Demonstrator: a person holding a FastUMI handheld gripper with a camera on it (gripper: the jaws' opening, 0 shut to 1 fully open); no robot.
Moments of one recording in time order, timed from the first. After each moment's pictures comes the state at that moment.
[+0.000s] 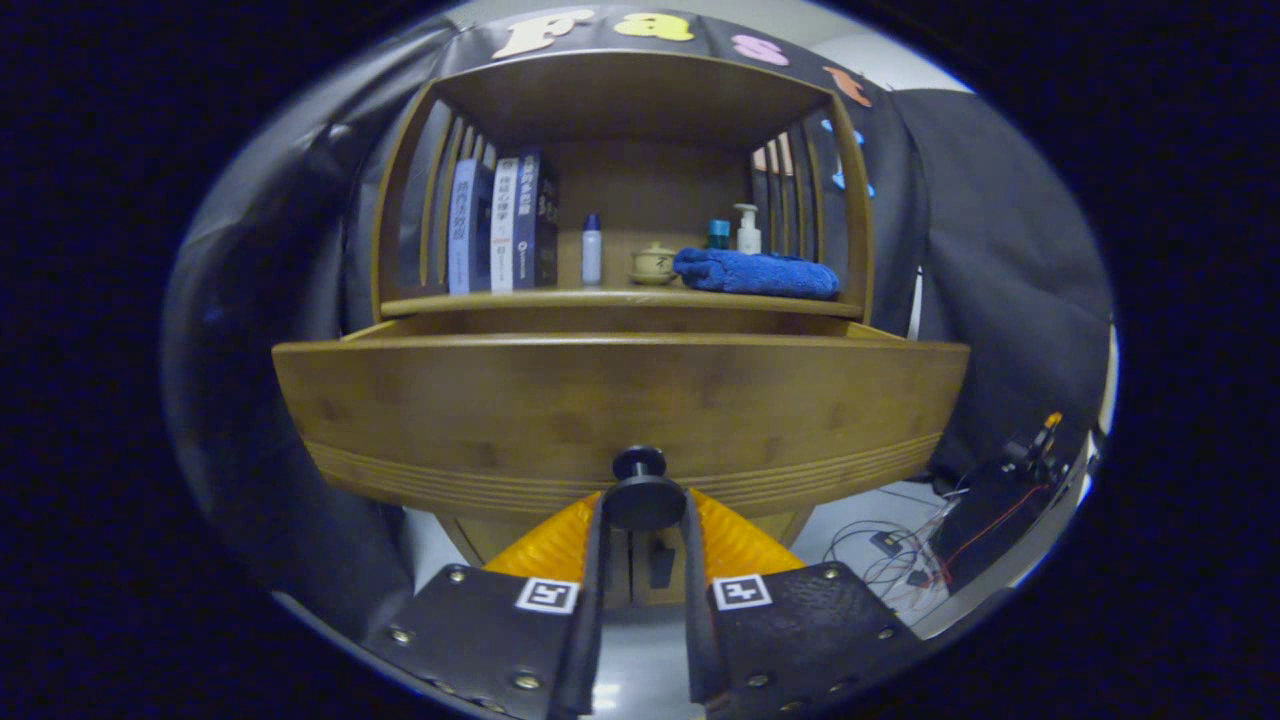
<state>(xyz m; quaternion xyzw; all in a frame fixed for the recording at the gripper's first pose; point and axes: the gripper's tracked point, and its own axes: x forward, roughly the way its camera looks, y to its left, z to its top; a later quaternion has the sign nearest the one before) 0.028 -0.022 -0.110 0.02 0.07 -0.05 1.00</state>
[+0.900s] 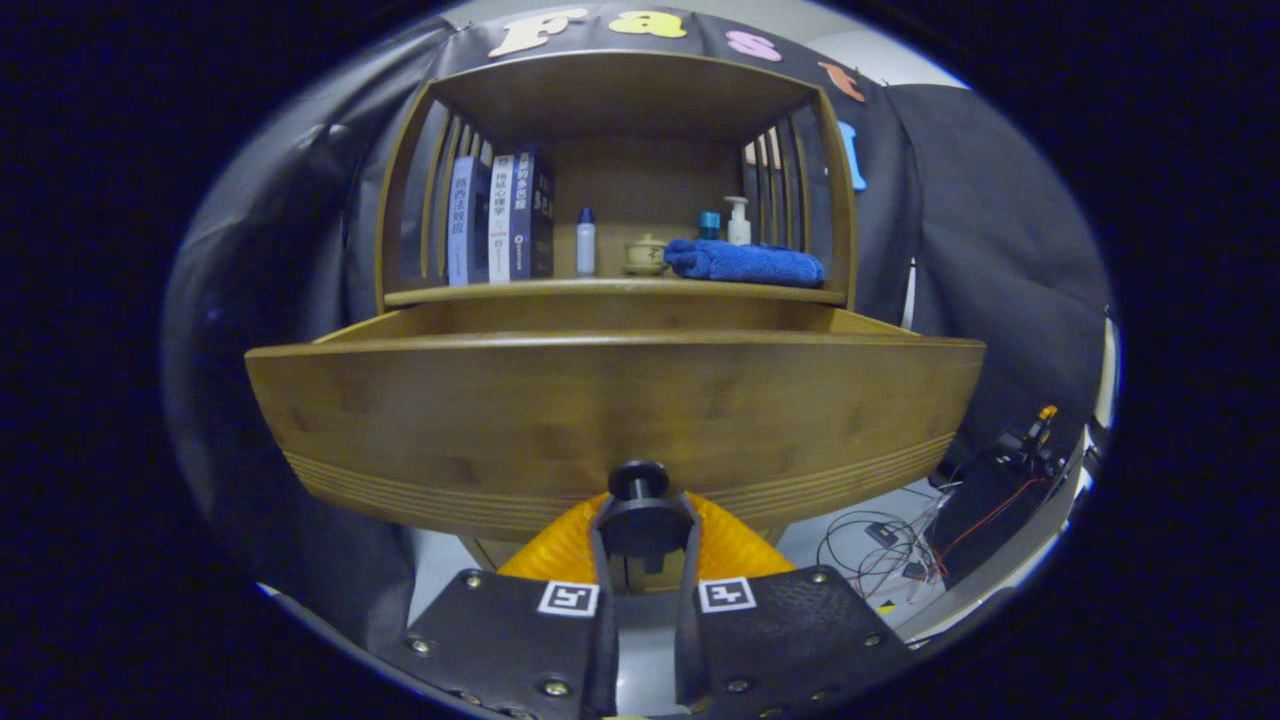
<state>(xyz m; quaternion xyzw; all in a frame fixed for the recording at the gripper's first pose) 0.001 -0.031 -0.124 -0.02 0.11 -0.06 0.99</state>
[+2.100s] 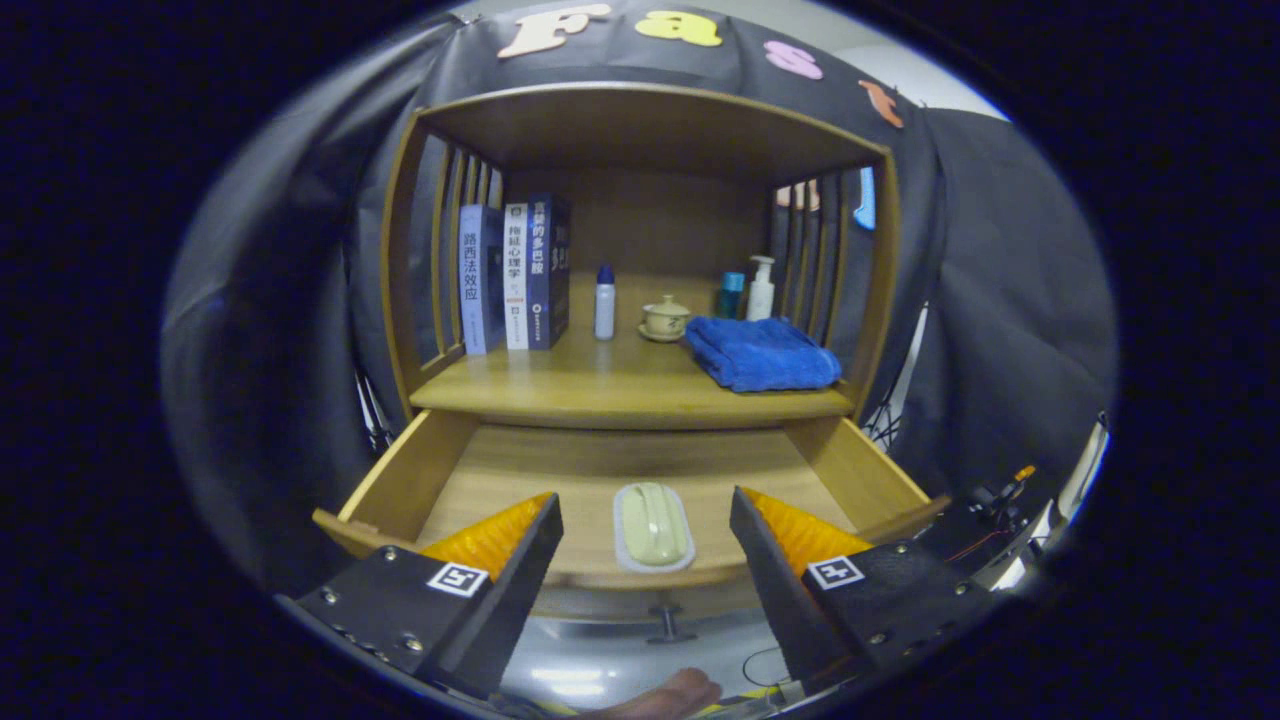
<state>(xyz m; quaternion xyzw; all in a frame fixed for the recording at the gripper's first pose) 0.044 0.008 0.020 -0.04 0.16 -0.06 0.99</state>
